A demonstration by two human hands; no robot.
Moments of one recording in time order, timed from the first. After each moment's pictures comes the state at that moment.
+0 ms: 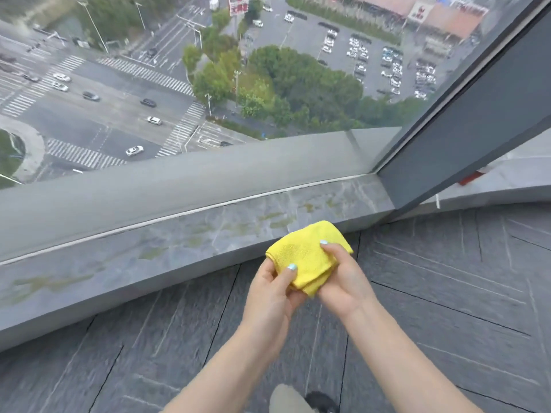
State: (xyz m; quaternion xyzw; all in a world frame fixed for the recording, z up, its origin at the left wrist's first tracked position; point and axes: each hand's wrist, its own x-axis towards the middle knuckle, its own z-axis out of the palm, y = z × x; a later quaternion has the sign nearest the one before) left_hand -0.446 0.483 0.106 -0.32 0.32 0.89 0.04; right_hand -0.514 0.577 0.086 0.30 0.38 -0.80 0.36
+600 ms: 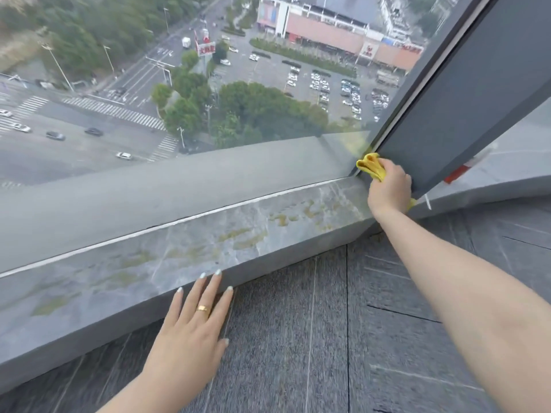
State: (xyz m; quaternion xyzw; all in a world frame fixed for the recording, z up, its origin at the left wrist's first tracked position) left_hand -0.451 0.423 -0.081 0.06 0.99 0.12 0.05; right_hand -0.749 0.687 -0.023 0.10 0.96 -0.22 -0.16
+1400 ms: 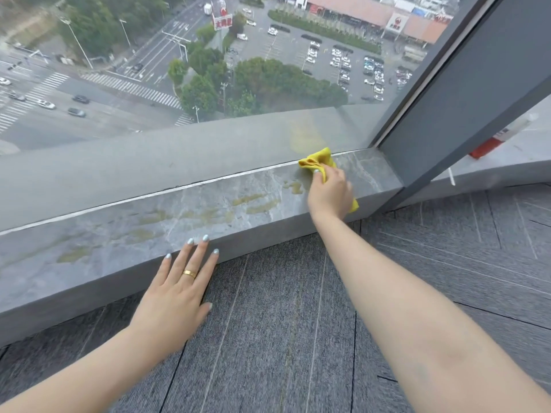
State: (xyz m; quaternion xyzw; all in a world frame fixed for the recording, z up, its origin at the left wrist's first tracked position) left_hand -0.433 0.393 -0.102 0.03 1.00 0.01 0.00; right_hand -0.664 0.579 -0.074 0.08 0.94 -0.32 -0.07
